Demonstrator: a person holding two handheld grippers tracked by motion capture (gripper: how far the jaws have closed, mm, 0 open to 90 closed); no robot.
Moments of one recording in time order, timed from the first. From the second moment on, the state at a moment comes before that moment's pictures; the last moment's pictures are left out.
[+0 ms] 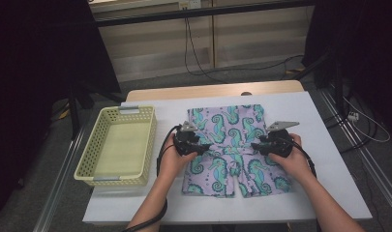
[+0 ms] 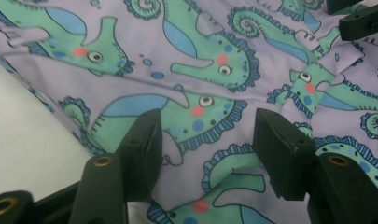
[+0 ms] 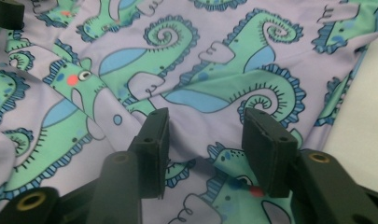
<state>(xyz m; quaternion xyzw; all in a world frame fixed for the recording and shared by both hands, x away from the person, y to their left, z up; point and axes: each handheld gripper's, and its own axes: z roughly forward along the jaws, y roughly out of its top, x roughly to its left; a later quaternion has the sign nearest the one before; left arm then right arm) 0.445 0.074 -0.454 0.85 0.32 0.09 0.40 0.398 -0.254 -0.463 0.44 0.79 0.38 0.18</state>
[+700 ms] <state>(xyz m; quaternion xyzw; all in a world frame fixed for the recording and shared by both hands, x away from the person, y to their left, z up) 0.438 0.070 -0.458 0.87 0.32 0.09 0.37 0.392 -0.255 -0.456 0.43 0.80 0.39 0.17</state>
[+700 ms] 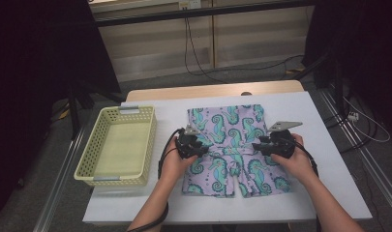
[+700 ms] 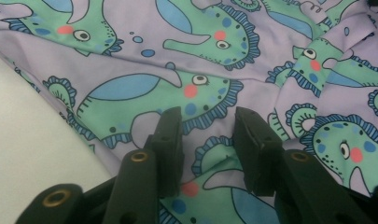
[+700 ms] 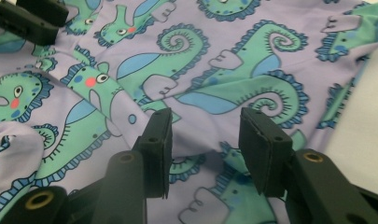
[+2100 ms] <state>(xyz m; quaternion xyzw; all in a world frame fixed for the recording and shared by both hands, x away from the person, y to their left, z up) 0.426 0.076 -0.425 0.87 0.31 0.06 0.39 0.376 -0.254 -0.443 0.41 0.80 0.42 0.14</state>
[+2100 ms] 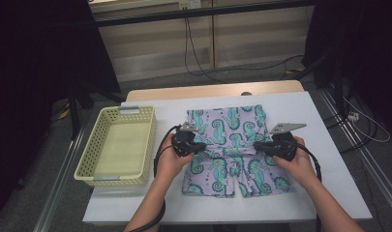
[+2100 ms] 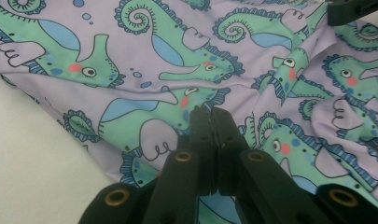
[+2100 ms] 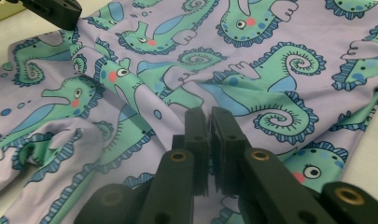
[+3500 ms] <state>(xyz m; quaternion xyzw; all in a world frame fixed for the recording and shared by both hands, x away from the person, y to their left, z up) 0.410 0.082 -0.413 0.87 0.30 0.03 0.39 0.351 -0.256 -0.429 0.38 0.80 0.44 0.13</state>
